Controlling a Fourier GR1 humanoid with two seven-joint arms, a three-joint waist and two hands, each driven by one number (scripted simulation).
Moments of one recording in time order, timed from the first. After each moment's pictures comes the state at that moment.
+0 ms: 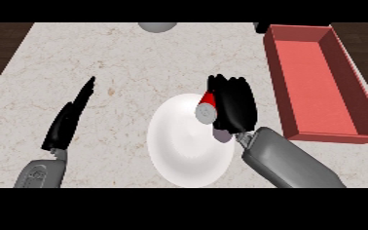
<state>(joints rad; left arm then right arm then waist) -0.14 0.23 0.04 -1.34 -0.26 -0.05 -0.03 -0.62 -0.32 0.79 -1.37 0.97 -0.20 0.75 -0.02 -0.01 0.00</state>
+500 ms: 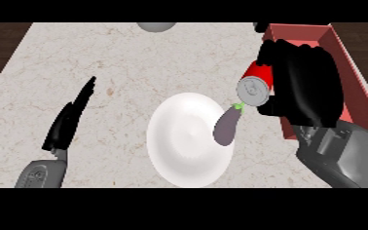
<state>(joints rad) -0.13 0.22 0.04 -1.34 -0.27 -0.04 -0.03 -0.66 -0.54 0.53 -1.82 0.90 0.17 0.94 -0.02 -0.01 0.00</state>
